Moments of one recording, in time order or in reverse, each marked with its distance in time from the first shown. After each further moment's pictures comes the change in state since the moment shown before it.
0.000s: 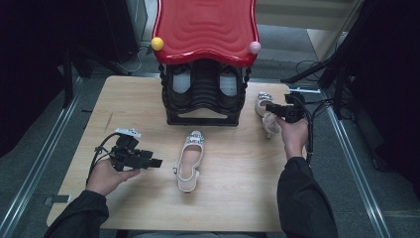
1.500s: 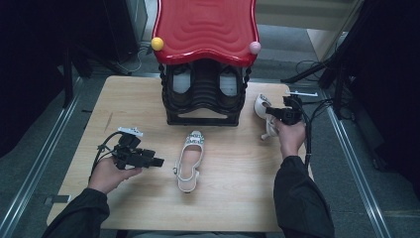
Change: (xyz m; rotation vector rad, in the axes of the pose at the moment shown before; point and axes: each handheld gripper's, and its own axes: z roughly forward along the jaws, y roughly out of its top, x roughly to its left) left arm 0.004 0.006 0.007 0.010 -0.030 0.023; right arm -0.005 -0.009 0.012 0.022 0.021 0.072
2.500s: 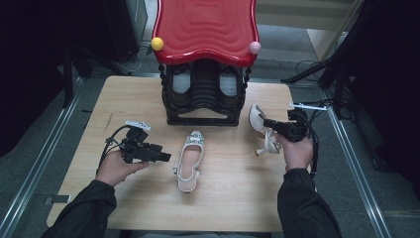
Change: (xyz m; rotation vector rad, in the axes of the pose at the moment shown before) left arm -0.005 0.022 0.009 -0.006 -0.038 0.015; right arm 0.037 -0.036 -0.061 -0.005 0.136 -0.025
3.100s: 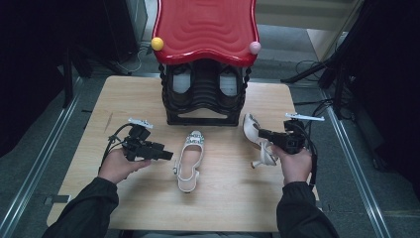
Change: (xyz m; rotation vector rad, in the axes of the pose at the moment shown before) left arm 0.001 0.006 0.003 0.005 -0.008 -0.001; right arm 0.026 -0.025 -0.015 0.028 0.051 -0.016
